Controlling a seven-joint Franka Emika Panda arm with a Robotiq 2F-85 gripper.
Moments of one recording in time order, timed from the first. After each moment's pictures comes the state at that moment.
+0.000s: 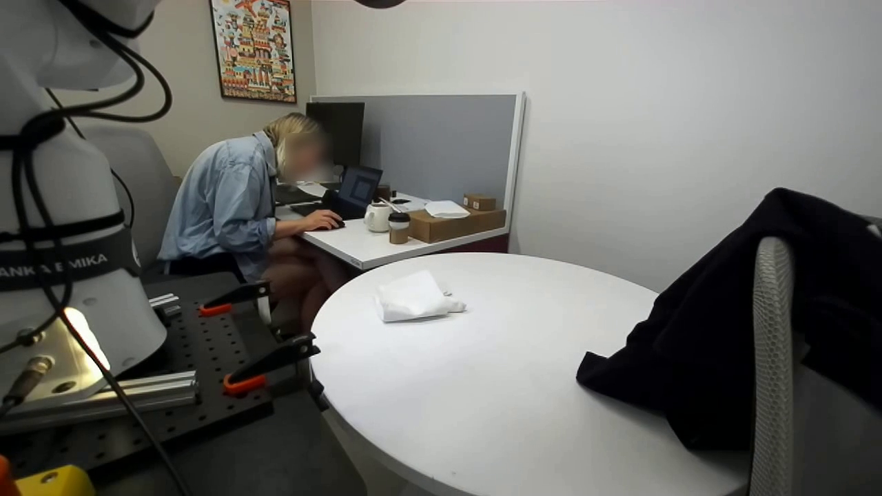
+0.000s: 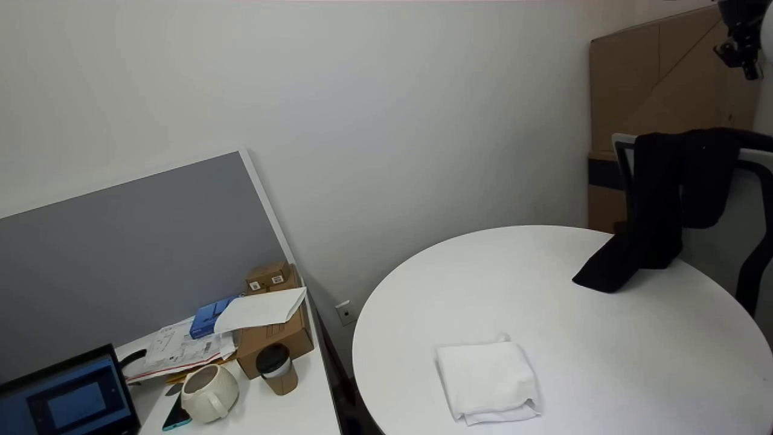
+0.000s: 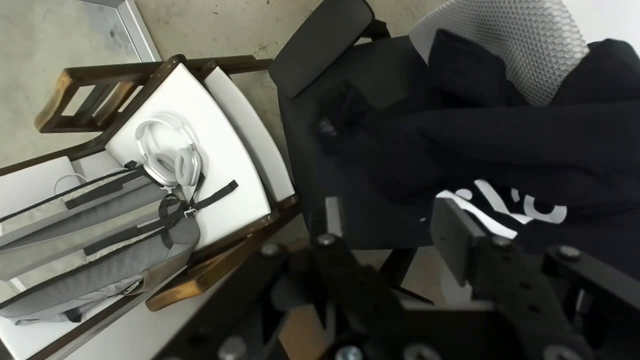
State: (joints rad) arm -0.65 1.00 -0.21 -0.46 -0.19 1.53 -0.39
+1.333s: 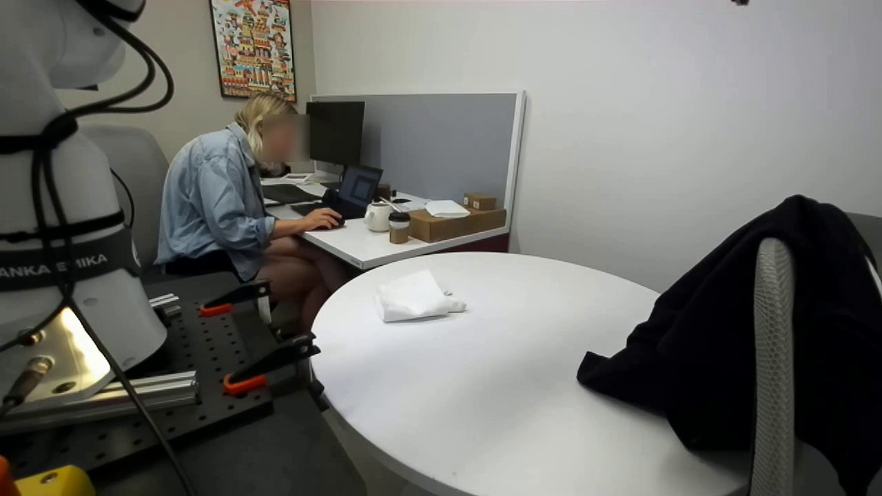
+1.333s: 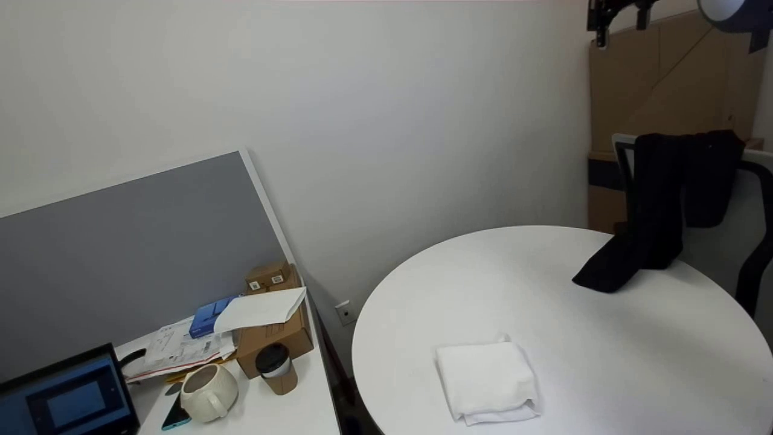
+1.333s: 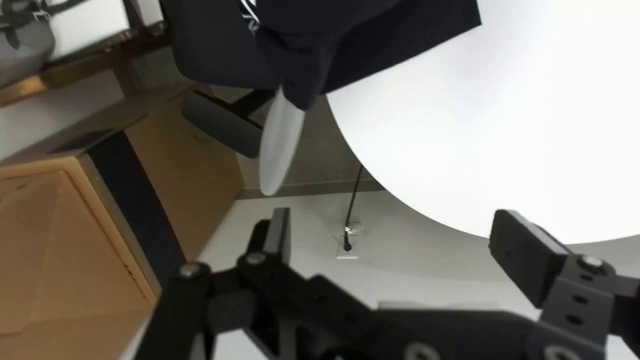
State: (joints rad) arm -0.46 0.83 -0.05 -0.45 -0.08 1.54 -0.40
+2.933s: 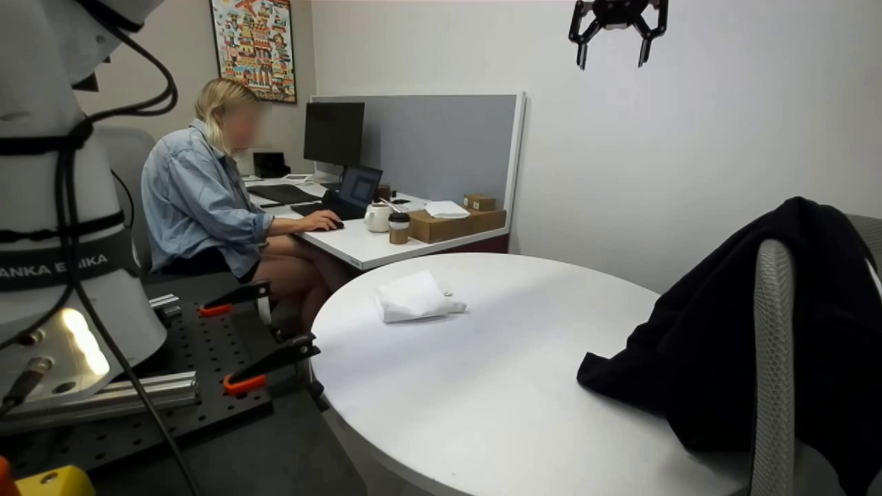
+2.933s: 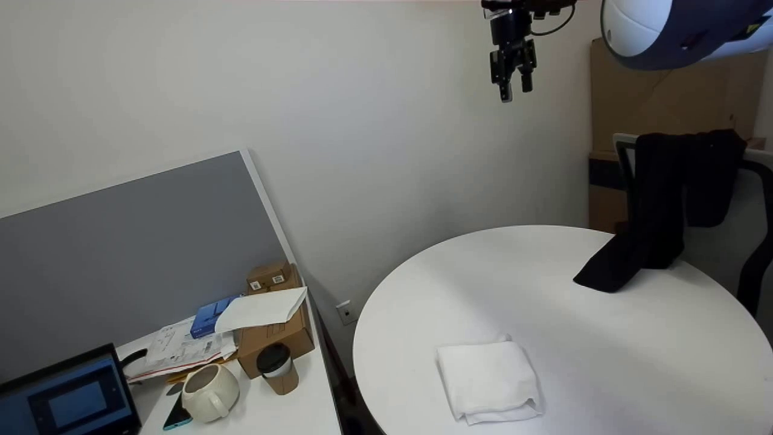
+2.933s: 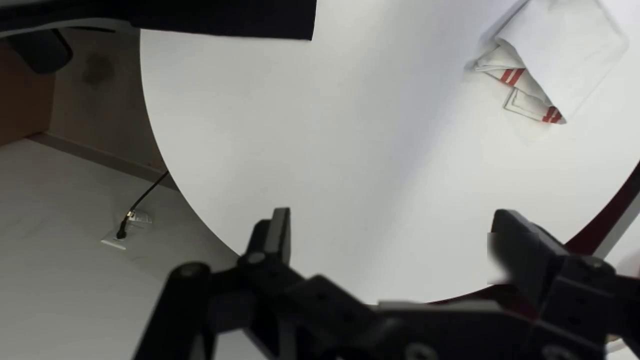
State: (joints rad) arm -0.21 0.87 0.02 -0.46 -0.07 1.38 -0.63
